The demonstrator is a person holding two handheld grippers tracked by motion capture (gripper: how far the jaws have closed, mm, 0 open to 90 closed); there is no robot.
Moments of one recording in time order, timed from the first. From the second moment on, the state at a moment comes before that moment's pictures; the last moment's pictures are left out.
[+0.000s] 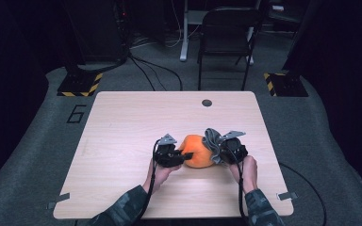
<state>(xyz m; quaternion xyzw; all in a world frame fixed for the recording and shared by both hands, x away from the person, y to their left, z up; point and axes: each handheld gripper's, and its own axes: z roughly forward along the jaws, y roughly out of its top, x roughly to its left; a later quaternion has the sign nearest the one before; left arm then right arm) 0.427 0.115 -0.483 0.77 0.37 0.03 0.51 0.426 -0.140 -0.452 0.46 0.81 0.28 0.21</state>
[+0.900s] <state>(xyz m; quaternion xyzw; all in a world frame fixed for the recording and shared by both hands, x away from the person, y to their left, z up) 0.427 0.115 -0.483 0.77 0.37 0.03 0.52 0.409 -0.147 -0.406 0.44 0.79 0.36 0.24</state>
